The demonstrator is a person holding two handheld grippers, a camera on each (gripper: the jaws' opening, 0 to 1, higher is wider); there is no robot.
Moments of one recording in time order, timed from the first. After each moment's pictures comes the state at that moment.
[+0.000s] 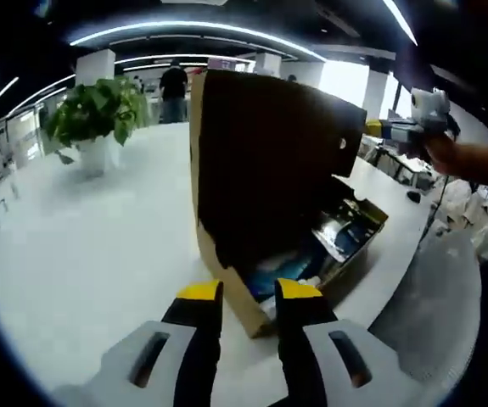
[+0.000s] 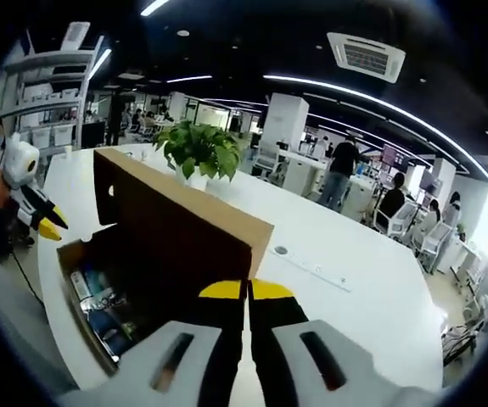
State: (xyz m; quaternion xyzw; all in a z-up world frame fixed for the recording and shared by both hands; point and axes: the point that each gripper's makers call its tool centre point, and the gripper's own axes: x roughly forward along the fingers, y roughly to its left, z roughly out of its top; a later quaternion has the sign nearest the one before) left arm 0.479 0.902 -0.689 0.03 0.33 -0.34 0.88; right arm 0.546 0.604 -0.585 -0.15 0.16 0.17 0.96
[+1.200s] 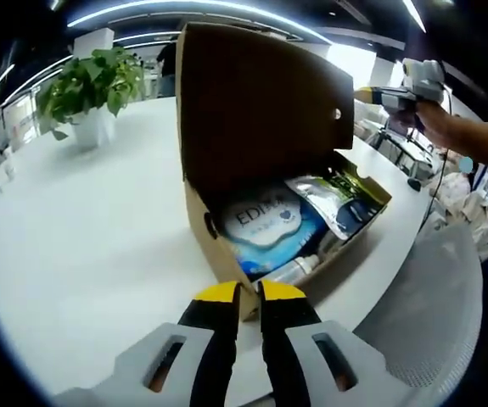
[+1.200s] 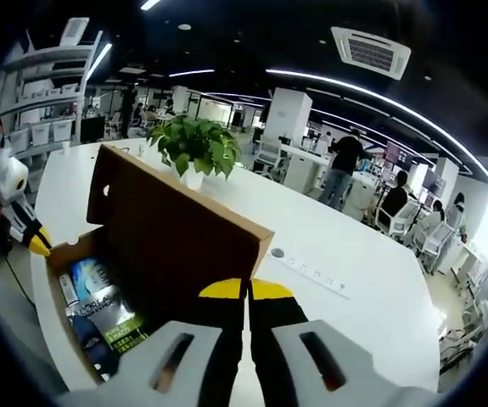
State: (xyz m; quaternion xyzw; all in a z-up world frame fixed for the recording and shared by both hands) left arm 0.468 0.899 -0.709 0.04 0.37 -0.34 0.86; right arm 0.585 0.597 -0.585 -0.15 0.18 0.17 0.96
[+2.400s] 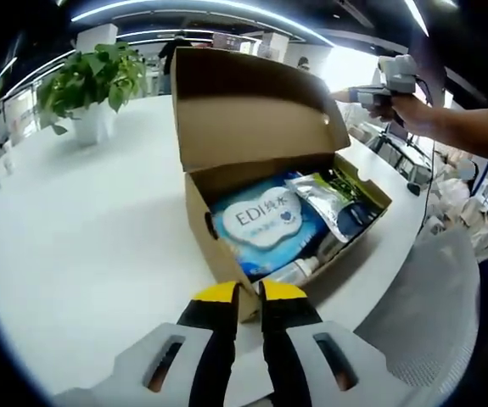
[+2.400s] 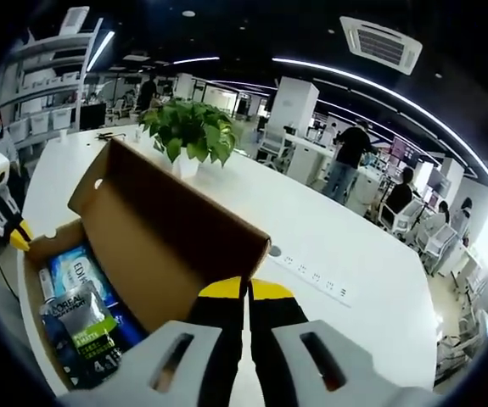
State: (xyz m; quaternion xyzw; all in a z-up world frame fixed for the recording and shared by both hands) left arm 0.473 0.898 -0.711 0.03 0.37 -0.34 0.86; right arm 0.637 0.589 -0.607 -0.17 0.21 0.18 0.95
